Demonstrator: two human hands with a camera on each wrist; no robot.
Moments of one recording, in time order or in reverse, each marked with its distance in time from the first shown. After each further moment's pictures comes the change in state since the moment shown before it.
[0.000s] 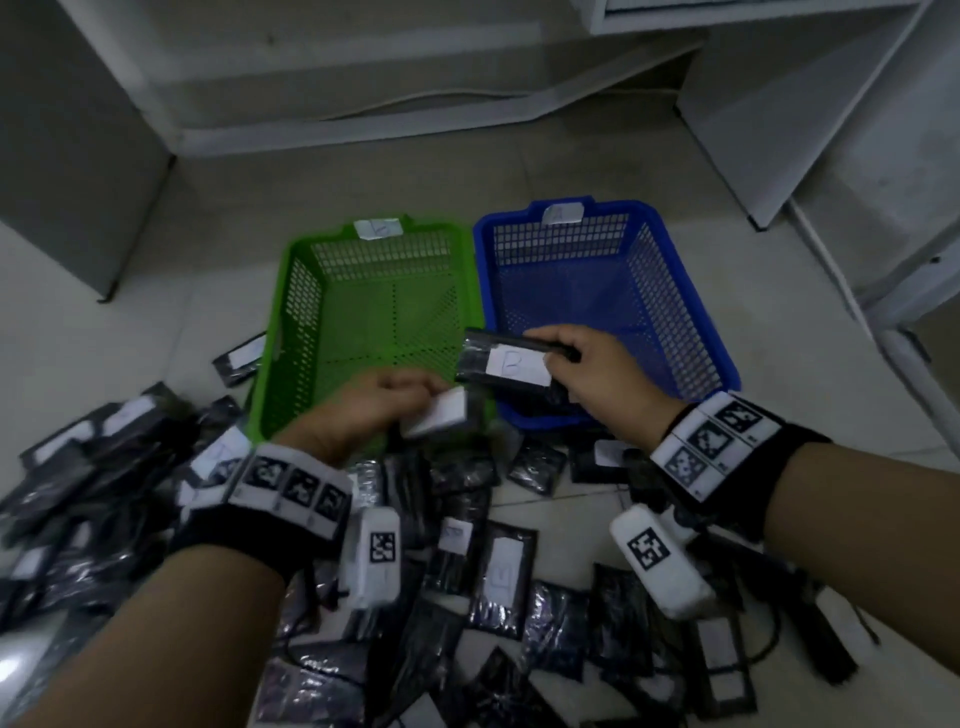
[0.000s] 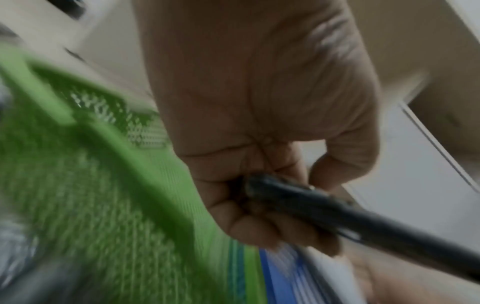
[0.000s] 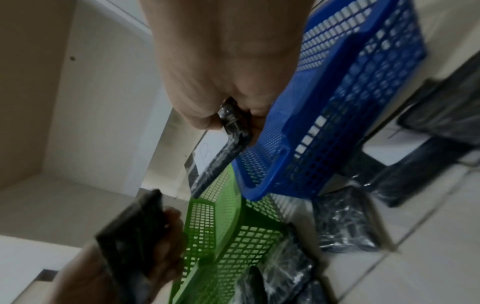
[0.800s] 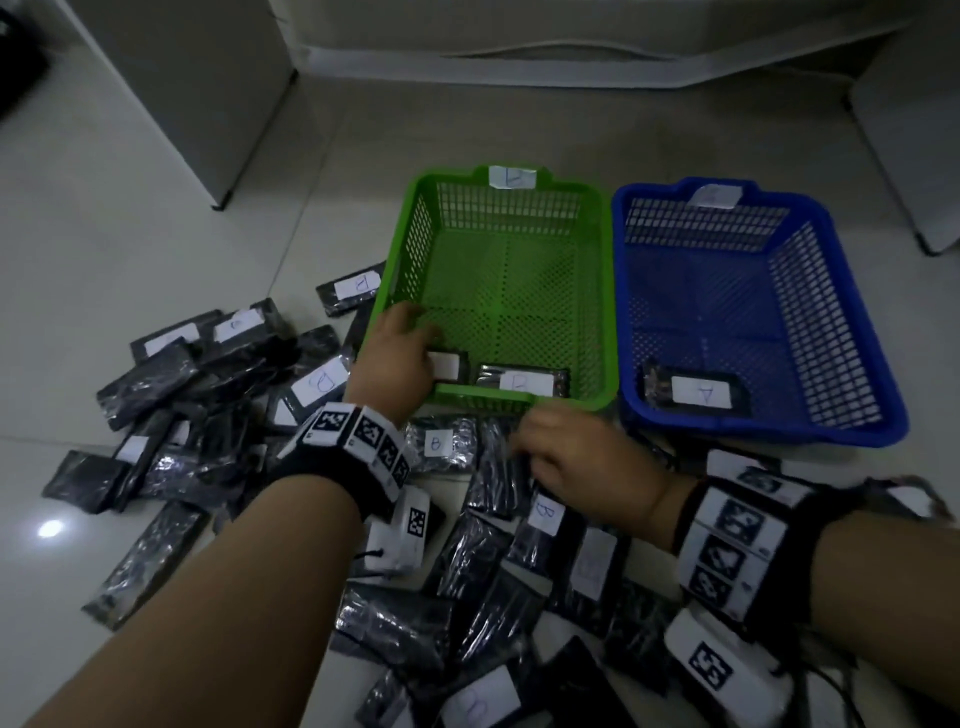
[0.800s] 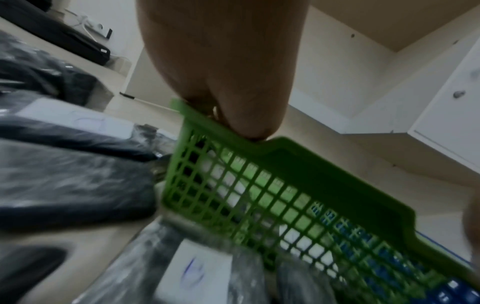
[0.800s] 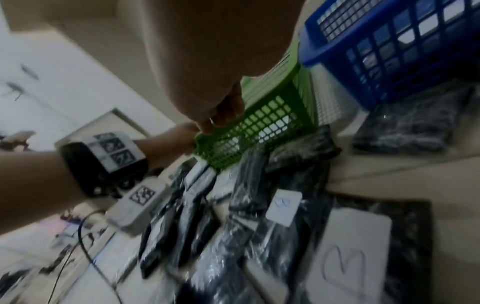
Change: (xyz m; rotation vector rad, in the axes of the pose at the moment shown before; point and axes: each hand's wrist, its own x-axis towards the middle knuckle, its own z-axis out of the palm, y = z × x) left_hand 0.014 -0.111 -0.080 0.863 0.526 0.096; right_hand -0.028 -0.007 0.128 -0.535 -0.384 -0.665
